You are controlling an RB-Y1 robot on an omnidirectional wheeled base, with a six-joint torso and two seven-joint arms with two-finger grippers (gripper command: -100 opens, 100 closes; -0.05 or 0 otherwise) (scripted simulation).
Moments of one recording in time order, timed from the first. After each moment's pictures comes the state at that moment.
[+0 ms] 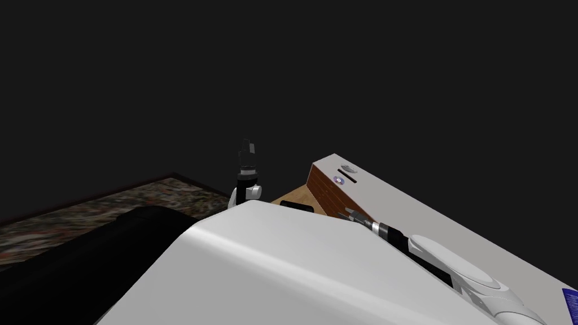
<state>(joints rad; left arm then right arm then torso) 0.46 0.02 0.05 -2.33 -0.12 -0.47 -0.14 0.50 -1.04 0.28 -1.46 0.81 -0.73 -0.07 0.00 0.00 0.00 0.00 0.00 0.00</state>
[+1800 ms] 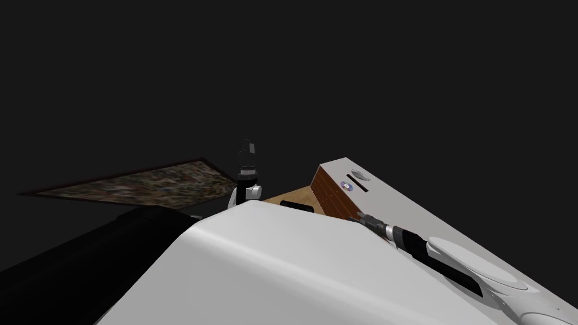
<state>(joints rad) 0.46 0.02 0.05 -2.33 -0.12 -0.47 -0.14 0.43 -1.12 0.32 -1.27 0.82 -0.75 -0.08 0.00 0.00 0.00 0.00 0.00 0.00</state>
